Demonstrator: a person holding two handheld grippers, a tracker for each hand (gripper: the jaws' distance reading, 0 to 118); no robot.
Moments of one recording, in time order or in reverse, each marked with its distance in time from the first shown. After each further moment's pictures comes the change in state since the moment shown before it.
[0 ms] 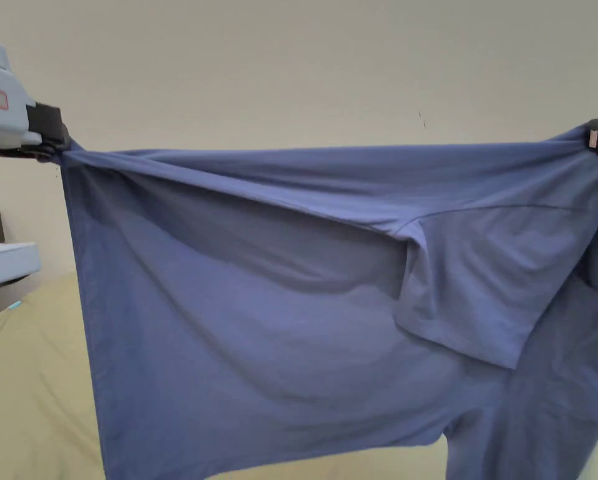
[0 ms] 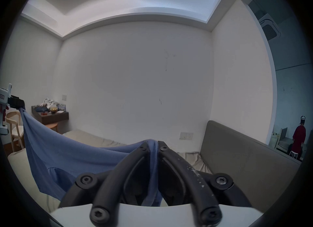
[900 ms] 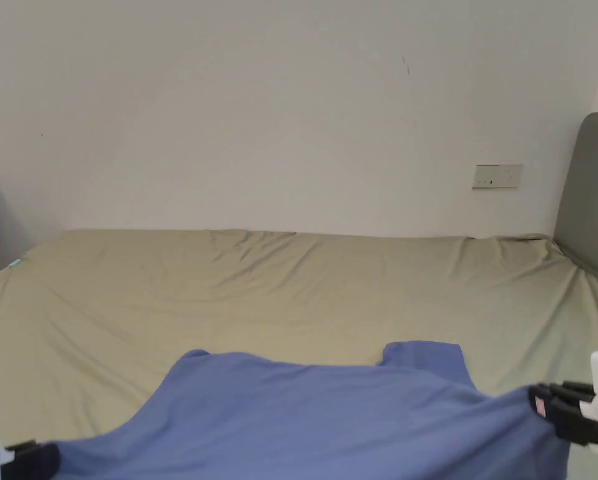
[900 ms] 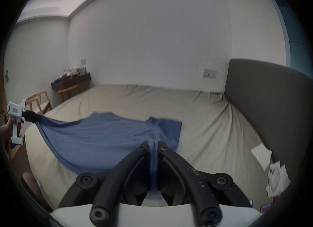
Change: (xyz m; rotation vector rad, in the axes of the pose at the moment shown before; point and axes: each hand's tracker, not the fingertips) left arm -0.095 -0.365 0.136 -0.540 -0.050 0.146; right arm -0.041 -0.329 0.170 -0.501 0.243 -0.019
